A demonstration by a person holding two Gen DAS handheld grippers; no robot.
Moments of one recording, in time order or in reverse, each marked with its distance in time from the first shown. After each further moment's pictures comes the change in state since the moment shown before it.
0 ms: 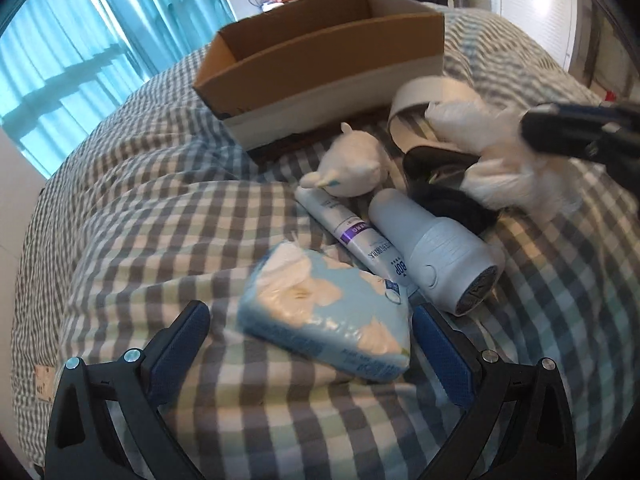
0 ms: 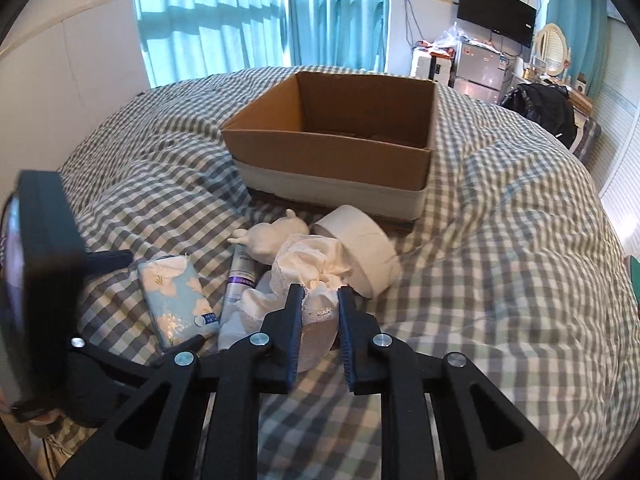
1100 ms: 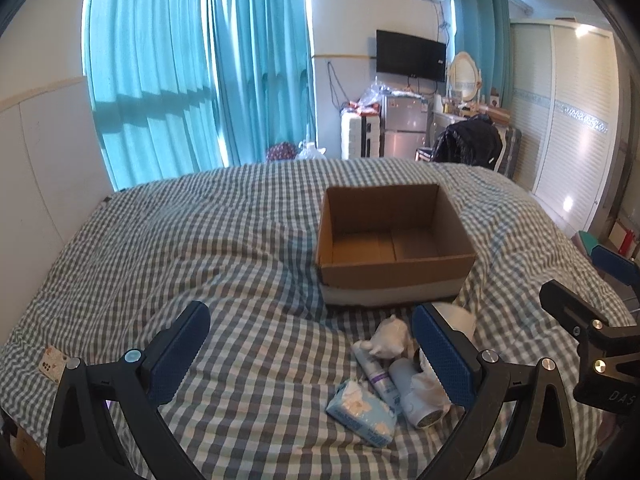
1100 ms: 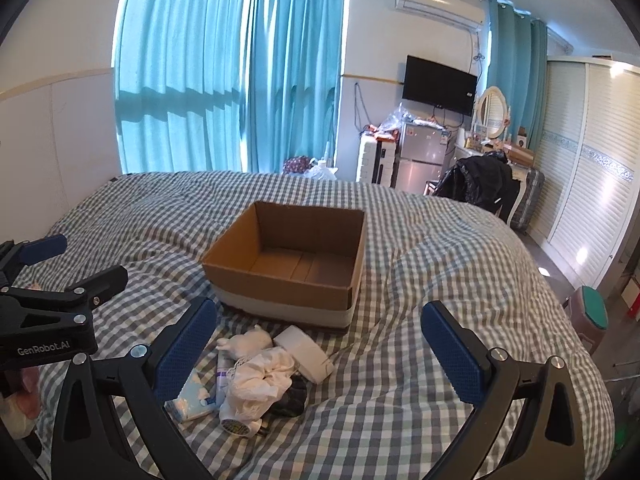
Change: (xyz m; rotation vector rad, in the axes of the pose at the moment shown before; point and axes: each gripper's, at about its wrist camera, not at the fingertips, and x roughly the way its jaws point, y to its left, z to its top) left arm -0.147 0.080 0.031 -0.339 -0.378 0.057; right arm -0.103 0.008 0.039 0.035 -0.299 -0.162
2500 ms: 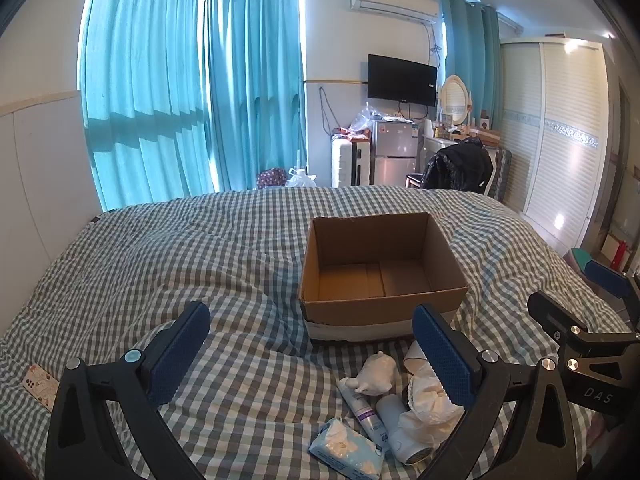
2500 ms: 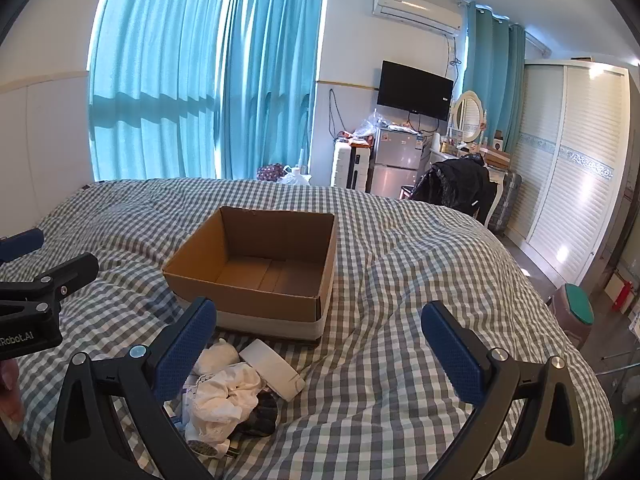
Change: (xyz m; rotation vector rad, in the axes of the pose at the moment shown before) left arm 0.007 -0.009 0.013 -0.006 -0.115 -0.040; right arm 0.018 -0.017 0.001 0.025 -0.055 -0.109
